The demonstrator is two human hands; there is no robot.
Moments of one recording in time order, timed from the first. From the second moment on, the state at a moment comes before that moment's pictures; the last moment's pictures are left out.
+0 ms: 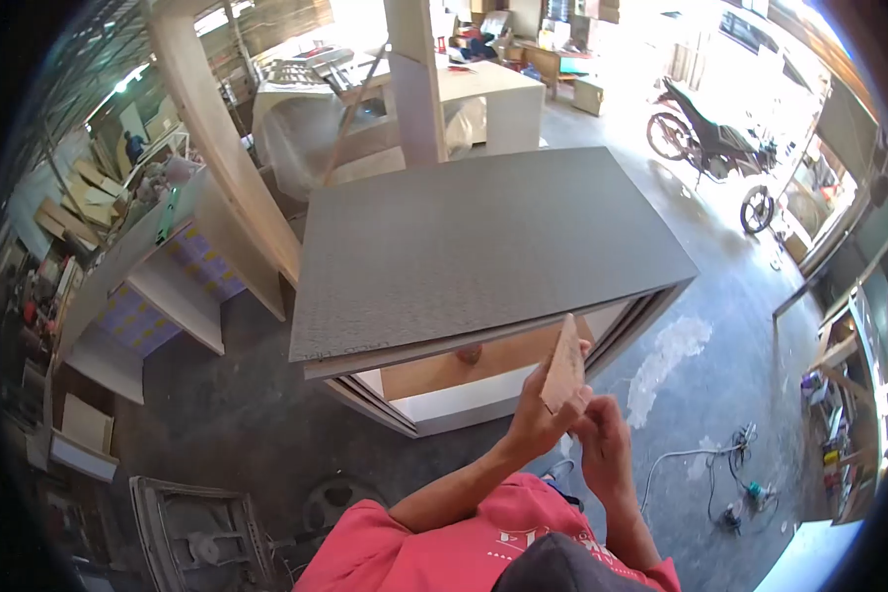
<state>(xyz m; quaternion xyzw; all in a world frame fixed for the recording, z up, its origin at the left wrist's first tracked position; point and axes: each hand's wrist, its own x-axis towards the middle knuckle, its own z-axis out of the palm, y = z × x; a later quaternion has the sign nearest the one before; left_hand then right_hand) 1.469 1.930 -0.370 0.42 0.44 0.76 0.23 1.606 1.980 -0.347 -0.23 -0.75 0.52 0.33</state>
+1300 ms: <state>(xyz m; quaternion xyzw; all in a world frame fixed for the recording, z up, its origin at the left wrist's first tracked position) 1.437 1.922 -0.347 0.51 0.50 0.69 0.11 1.587 1.978 -0.289 -0.15 -0.93 0.27 0.20</state>
